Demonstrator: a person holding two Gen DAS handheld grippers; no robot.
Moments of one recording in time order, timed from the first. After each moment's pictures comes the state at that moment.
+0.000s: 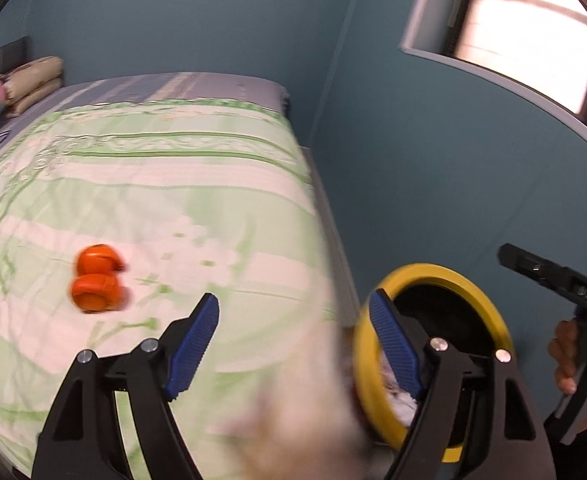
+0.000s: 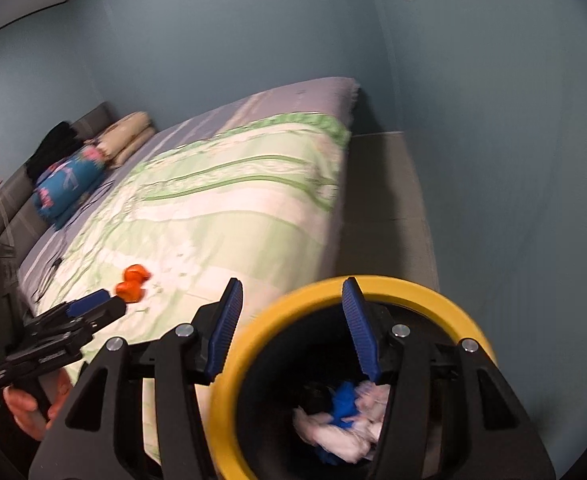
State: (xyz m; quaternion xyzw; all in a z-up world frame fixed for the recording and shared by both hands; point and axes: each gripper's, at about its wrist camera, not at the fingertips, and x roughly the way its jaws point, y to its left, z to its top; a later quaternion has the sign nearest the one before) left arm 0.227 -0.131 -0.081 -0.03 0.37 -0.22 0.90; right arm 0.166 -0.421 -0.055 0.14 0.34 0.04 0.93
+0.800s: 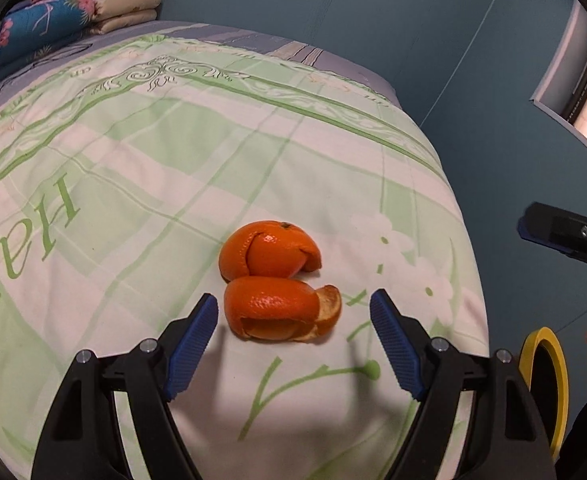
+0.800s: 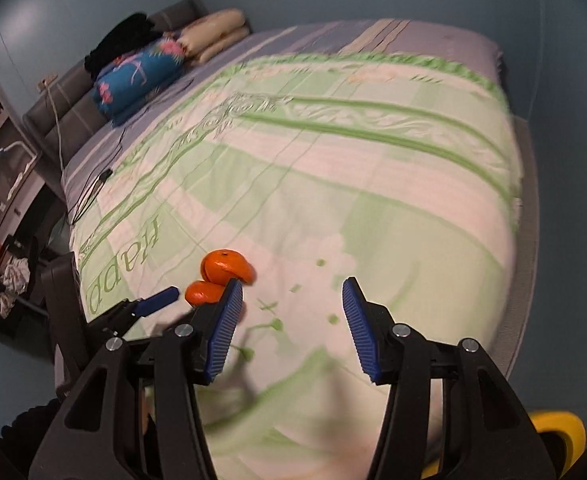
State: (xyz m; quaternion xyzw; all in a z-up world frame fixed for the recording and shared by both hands) left arm 0.335 0.014 -0.166 -0.13 0.42 -0.10 0.89; right arm 0.362 -0.222 -0.080 0.05 0.47 0.21 0.86
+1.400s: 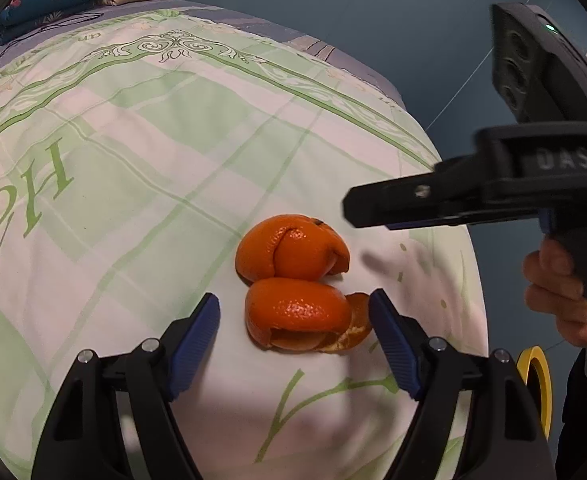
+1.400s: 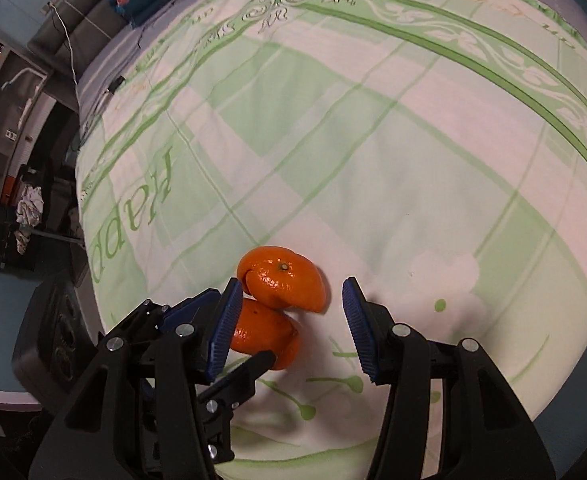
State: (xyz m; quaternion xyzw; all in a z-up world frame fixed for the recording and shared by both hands) left arm 0.349 0.033 -0.188 -0.18 0.43 -0.11 0.88; right arm 0.448 -0.107 -0.144 -0.03 0.62 0.27 0.74
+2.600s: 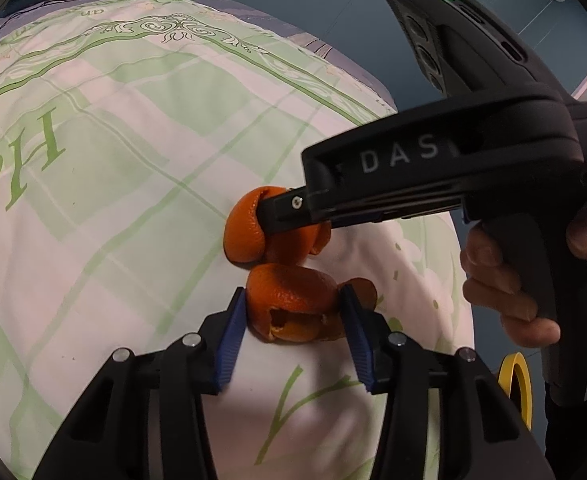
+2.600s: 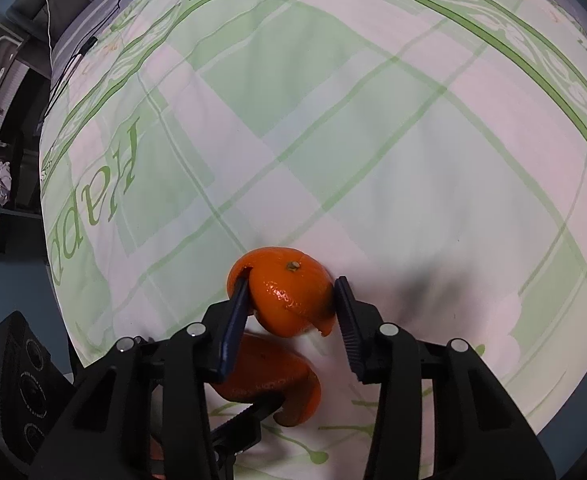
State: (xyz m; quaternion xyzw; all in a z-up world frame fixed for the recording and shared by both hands) left arm 0.346 0.039 -0.201 -0.23 0.43 -0.13 0.86; right arm 0.462 -0.059 -0.179 -0.09 0.64 0.25 0.72
